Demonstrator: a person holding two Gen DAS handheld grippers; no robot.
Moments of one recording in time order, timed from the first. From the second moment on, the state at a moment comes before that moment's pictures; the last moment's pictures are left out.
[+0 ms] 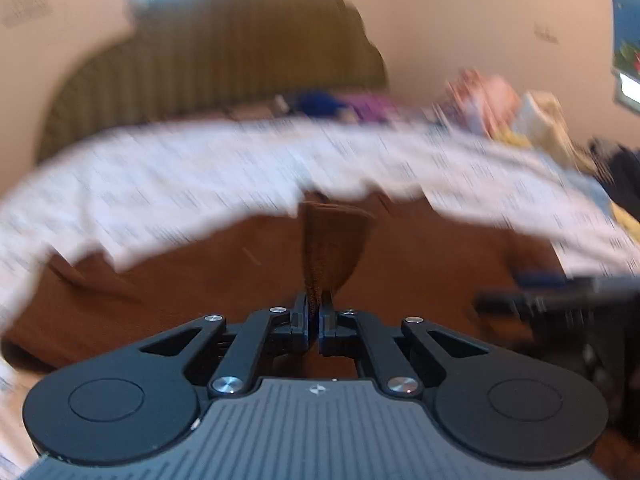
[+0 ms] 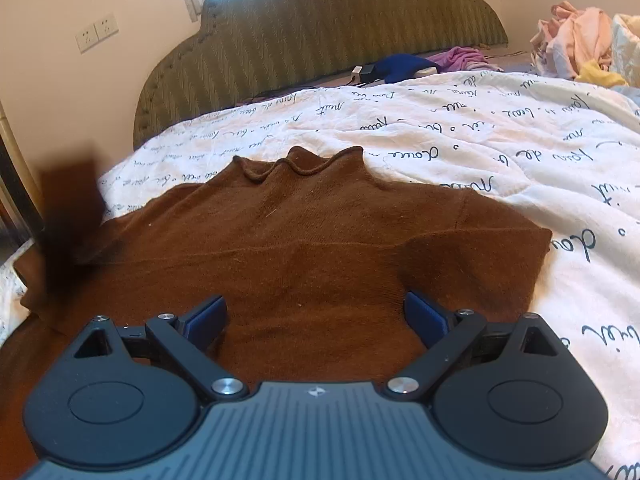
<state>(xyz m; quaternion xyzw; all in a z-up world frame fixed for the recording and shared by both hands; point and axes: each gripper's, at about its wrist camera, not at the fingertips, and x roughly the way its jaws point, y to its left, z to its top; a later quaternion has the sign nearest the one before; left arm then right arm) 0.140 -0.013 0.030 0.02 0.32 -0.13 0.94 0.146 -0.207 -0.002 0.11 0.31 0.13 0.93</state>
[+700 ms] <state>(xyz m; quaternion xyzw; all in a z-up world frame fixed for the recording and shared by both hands) 0.079 0.113 0.014 -0.23 0.30 -0.10 0.92 0.187 -0.156 0.021 0.33 0.44 0.27 0.79</state>
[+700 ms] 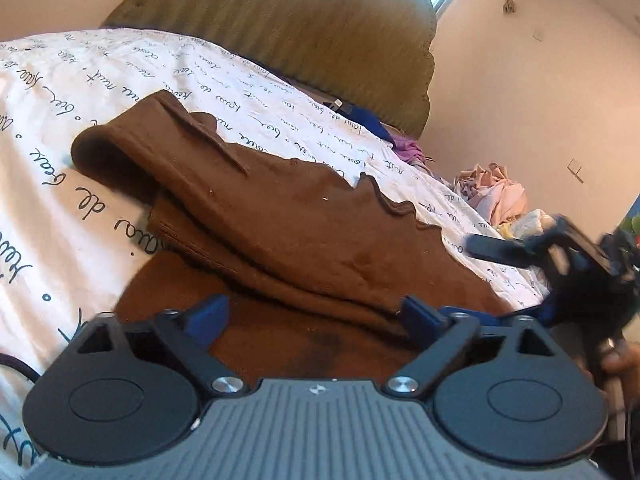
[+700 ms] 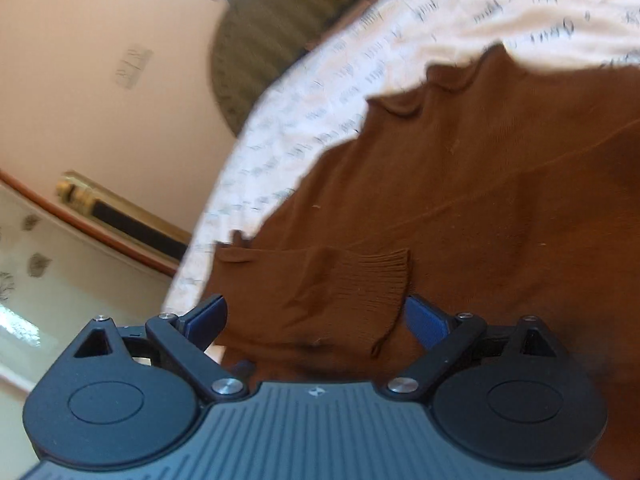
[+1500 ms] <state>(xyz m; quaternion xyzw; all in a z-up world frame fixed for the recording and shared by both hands) 0.155 0.254 0.035 -0.44 0.30 -0.09 0.84 0.207 -0.293 0.031 0.37 0.39 0.18 0.82</state>
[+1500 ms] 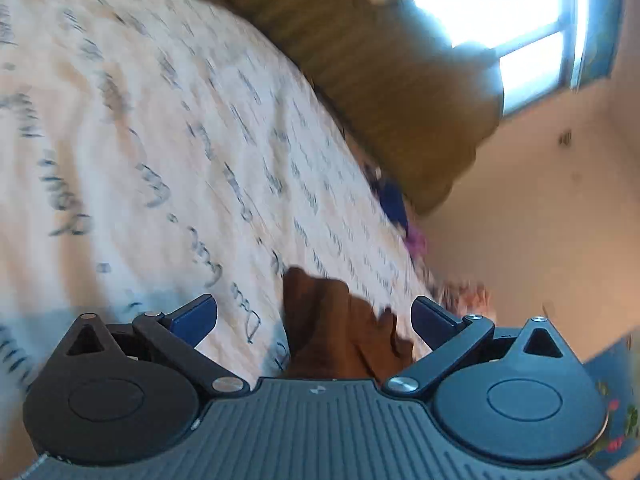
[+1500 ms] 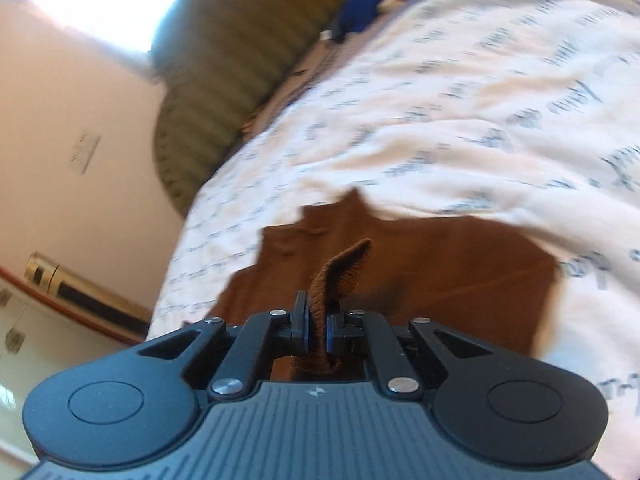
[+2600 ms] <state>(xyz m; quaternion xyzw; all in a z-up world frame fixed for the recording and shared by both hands) 0.245 0.155 0.029 -0.08 0.42 -0.02 0.90 0.208 -0.332 -0.011 0.36 0.42 0.15 0.82</state>
